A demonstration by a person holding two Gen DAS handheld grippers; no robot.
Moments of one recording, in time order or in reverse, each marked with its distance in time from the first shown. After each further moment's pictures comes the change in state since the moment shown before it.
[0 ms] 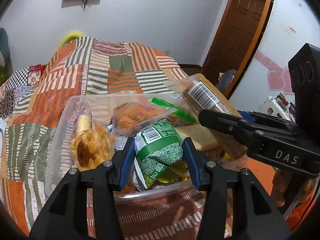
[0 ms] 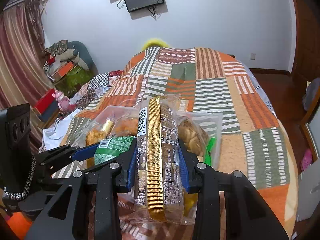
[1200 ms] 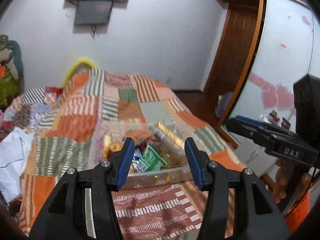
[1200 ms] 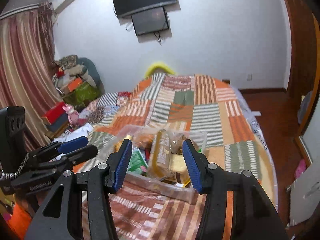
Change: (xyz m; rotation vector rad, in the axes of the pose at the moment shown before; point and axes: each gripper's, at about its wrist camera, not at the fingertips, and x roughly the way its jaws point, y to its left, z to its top) left arm -0.145 -0.038 -0.002 0.005 -0.225 0.048; right arm -0.110 0.016 0.002 -0.041 -0.174 0.001
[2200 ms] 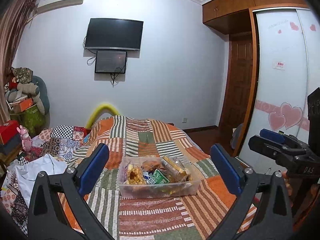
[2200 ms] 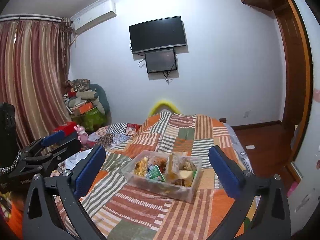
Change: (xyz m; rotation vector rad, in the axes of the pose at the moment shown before) left arm -0.138 -0.052 -0.010 0.066 -0.299 0.149; right arm -0.101 0.043 -0.014 -0.085 -0.256 -0.009
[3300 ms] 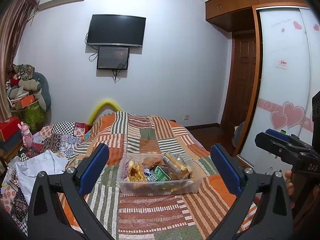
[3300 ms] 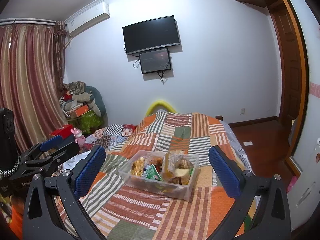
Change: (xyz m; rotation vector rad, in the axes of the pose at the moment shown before) left arm 0.005 0.003 -0.004 -0.009 0.025 0.014; right arm -0.008 -0.009 0.001 0.035 0.000 -0.019
